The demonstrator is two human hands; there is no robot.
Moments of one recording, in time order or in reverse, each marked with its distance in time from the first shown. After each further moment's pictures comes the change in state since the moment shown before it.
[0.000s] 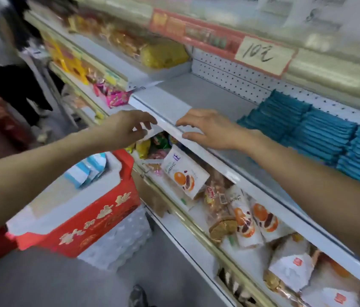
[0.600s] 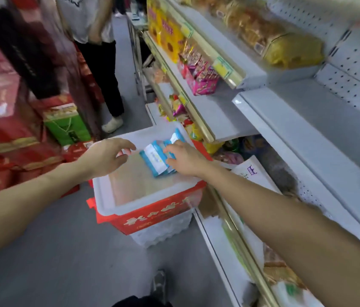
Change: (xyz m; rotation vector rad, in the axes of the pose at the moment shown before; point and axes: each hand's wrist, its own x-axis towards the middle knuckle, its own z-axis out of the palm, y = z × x) left_hand -0.221 -0.241 0.017 0.022 0.045 -0.573; right_hand 0.260 -0.188 0.222 0.262 -0.295 -0.015
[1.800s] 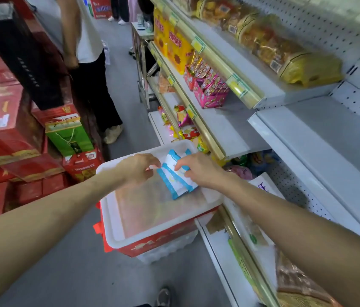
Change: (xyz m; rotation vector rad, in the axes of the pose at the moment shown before) left_hand 0.082 -0.019 0.030 0.027 -0.180 0.050; right_hand 0.029 -0.005 -0.034 -0.075 -0.031 0.014
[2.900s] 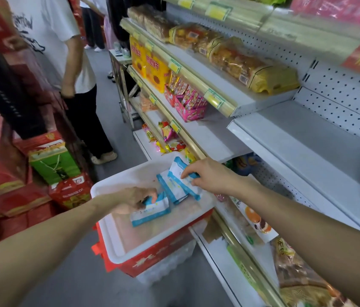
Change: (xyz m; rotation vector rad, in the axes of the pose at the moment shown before) left_hand -0.015 -0.010 0.028 -0.018 -0.361 0.128; right_hand -0.065 -0.003 -0.045 0.082 0.043 0.050
